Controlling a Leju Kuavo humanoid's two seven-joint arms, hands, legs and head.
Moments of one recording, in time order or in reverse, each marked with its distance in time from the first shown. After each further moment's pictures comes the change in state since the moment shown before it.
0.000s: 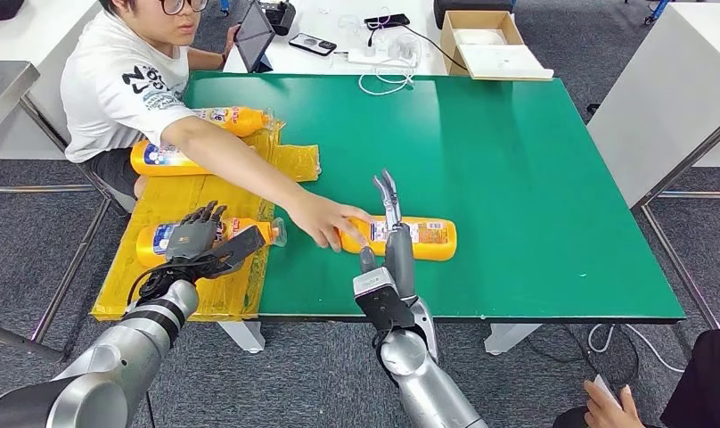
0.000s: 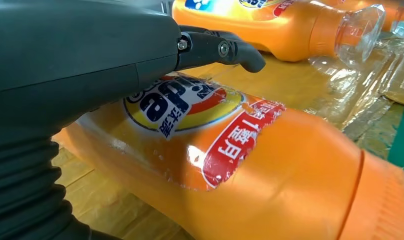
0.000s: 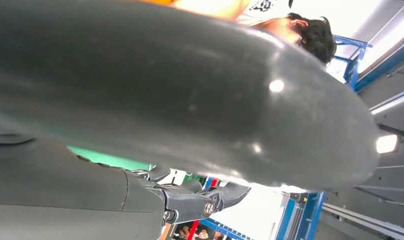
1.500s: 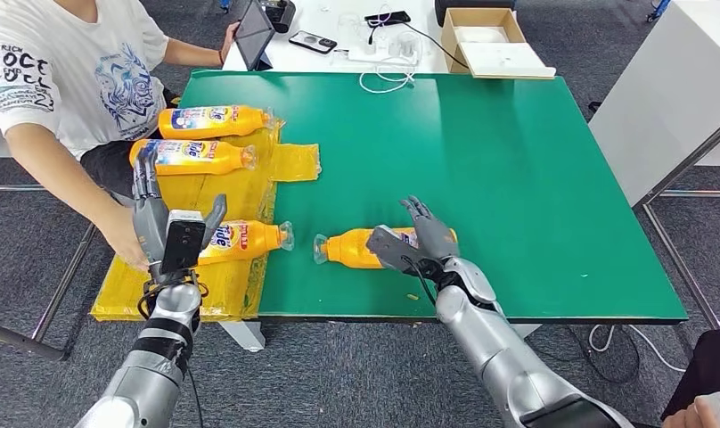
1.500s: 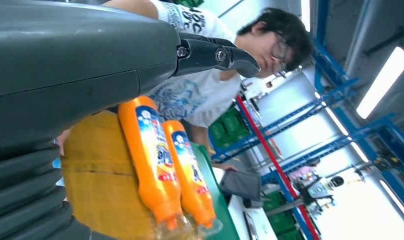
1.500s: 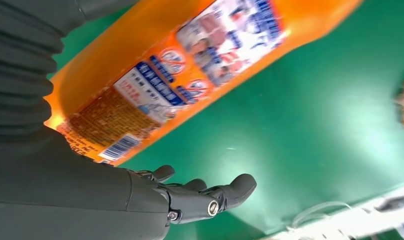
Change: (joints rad) left arm 0.262 -0.086 -0.194 -0.600 0.938 0.384 -0.483; right arm -0.324 -0.194 -0.074 0.520 0.452 0.285 0.489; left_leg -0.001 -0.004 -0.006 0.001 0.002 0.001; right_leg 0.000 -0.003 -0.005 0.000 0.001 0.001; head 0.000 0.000
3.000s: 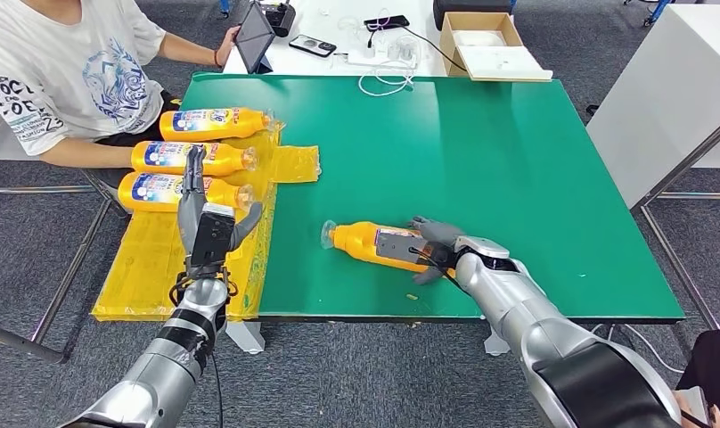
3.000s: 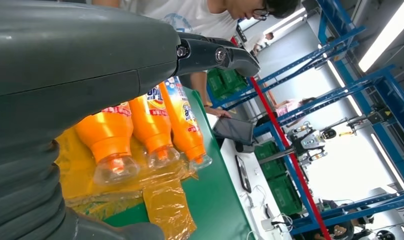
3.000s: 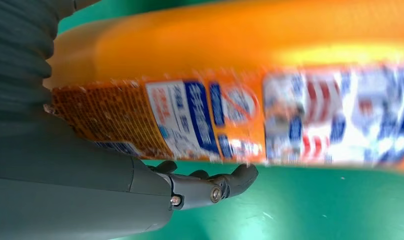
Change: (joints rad) left arm -0.074 -0.019 -0.159 0.149 0.153 -0.053 0.001; right arm -0.220 -0.064 0.140 0.273 0.050 0.449 0.063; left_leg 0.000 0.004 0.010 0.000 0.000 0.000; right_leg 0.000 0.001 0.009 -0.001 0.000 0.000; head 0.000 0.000
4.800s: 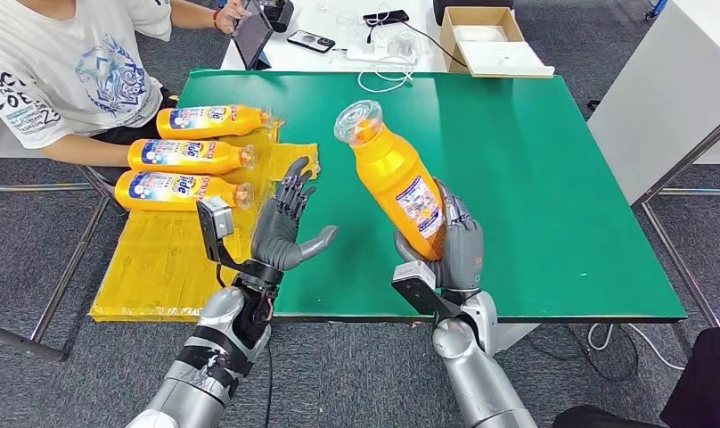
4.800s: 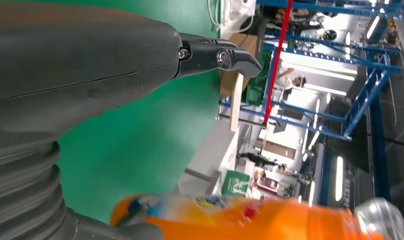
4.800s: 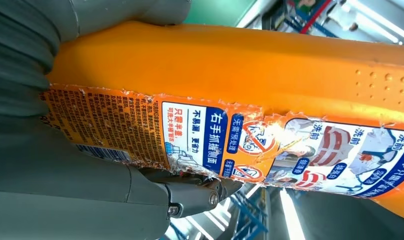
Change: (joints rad) left arm 0.117 -0.115 -0.066 -0.238 0.475 -0.885 0.224; right arm 0.525 0.157 -0.321 -0.745 -0.179 -0.863 -0.560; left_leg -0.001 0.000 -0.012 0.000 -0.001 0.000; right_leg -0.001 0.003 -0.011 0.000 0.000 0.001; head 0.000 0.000
